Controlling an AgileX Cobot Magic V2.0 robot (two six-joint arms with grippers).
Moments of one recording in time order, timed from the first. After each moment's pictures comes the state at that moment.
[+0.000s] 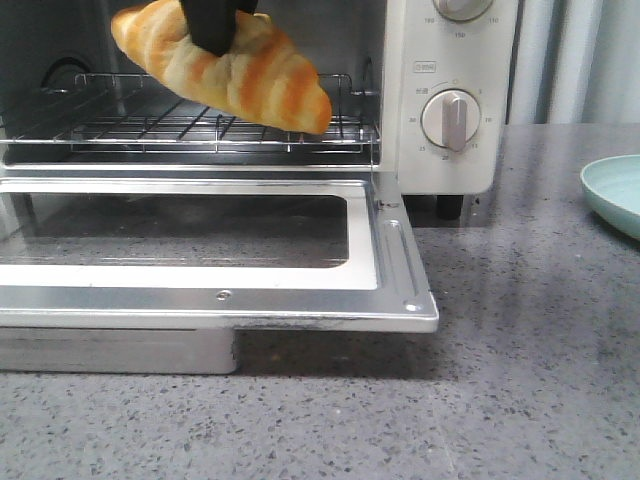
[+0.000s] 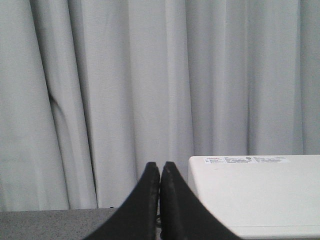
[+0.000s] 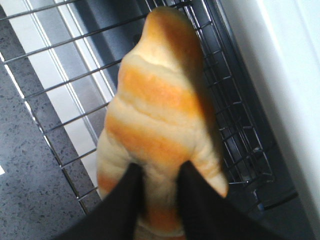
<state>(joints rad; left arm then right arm) 0.05 0.48 -0.87 -0.19 0.36 0.28 0.95 1.76 -1.73 -0.49 1.07 -0.07</state>
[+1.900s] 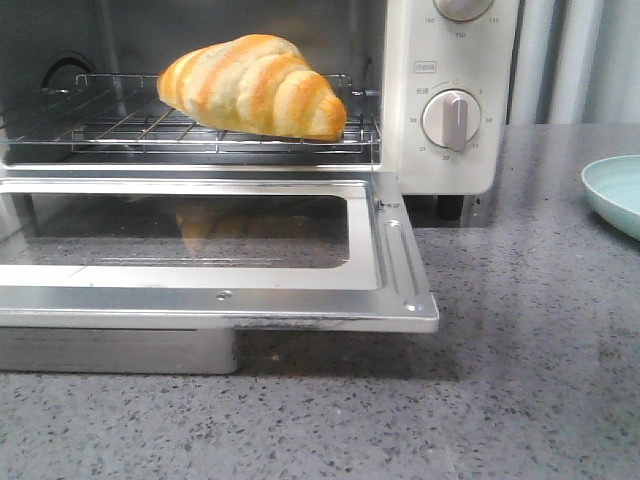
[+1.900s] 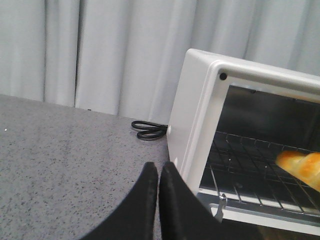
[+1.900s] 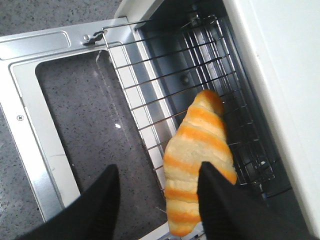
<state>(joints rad) 0.05 0.00 -0.18 -0.41 0.24 0.28 1.19 1.64 -1.85 -0.50 1.25 -0.04</state>
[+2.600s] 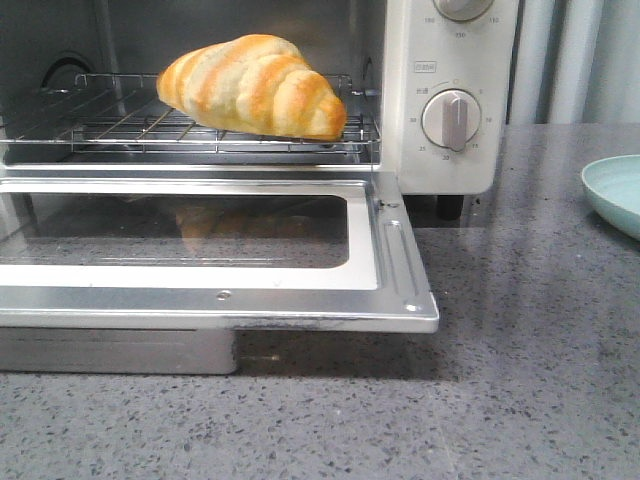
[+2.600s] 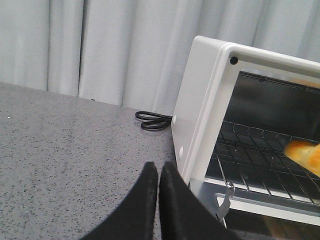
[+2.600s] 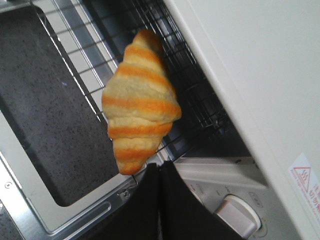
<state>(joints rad) 0.05 0.00 -0.15 -0.42 0.23 0.28 1.06 1.49 -1.68 -0.50 1.26 -0.01</state>
